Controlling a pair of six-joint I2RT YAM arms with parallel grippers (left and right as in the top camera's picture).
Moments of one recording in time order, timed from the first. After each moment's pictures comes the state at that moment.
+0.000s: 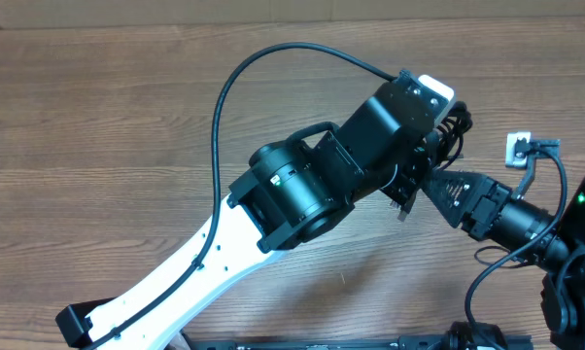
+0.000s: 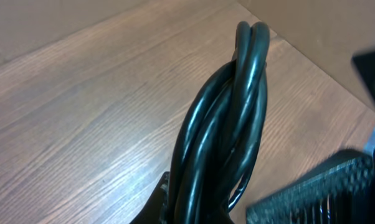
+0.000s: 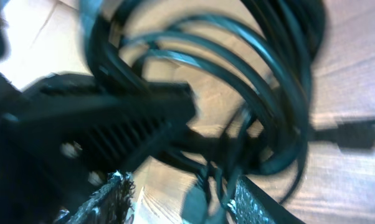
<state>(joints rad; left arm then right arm) -0.98 1.66 2.03 -1.01 -0.05 -0.29 -0.08 0.79 1.16 -0.85 -0.88 0.63</state>
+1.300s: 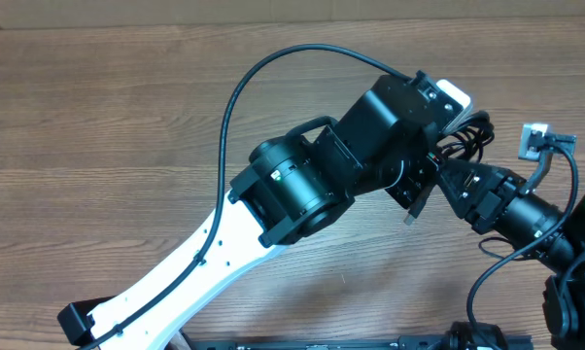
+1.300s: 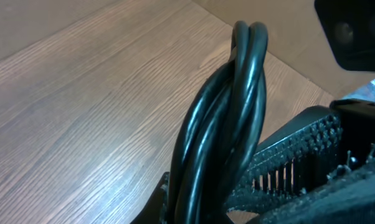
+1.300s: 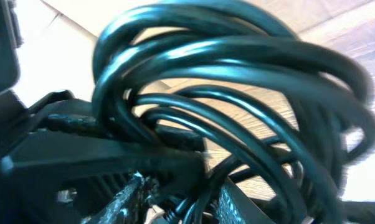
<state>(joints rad) -0.97 1.67 2.03 -0.96 0.12 -0.21 -0.09 0.78 1.16 -0.76 -0.81 0.59</state>
